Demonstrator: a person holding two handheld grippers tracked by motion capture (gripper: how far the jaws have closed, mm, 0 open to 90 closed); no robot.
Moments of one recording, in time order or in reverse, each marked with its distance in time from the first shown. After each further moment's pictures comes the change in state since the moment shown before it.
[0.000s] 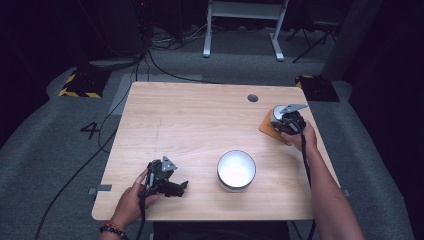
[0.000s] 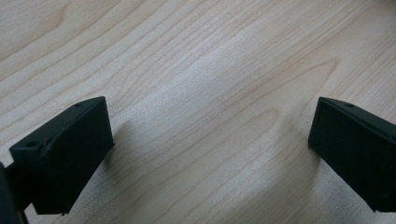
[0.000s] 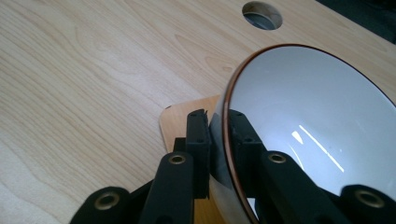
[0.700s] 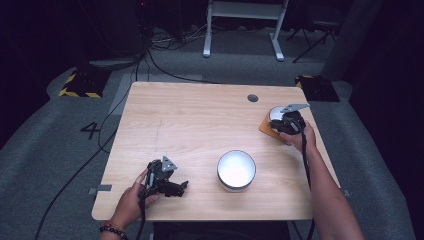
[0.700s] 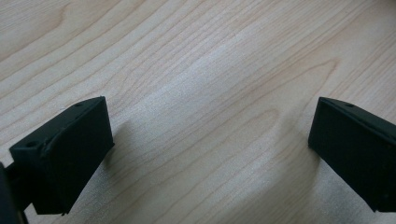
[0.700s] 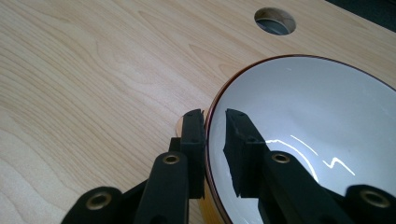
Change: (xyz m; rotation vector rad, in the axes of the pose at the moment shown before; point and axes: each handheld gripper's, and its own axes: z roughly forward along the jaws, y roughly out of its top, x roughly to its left) left arm 0.000 0.000 0.000 0.000 -0.001 0.000; right arm -0.002 0.000 -0.001 -0.031 0.059 0.019
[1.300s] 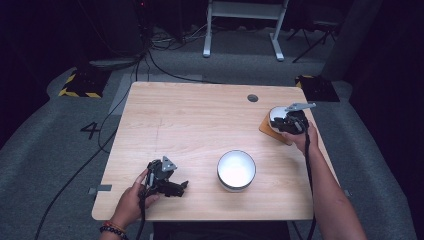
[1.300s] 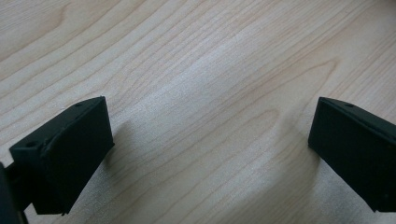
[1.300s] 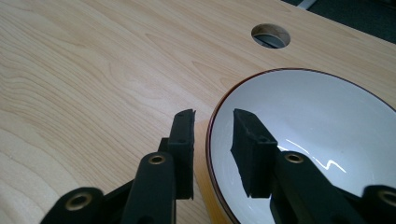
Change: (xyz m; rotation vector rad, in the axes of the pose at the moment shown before) left arm 0.000 0.000 0.000 0.000 0.000 0.000; right arm 0.000 0.001 -0.013 -0.062 0.018 0.052
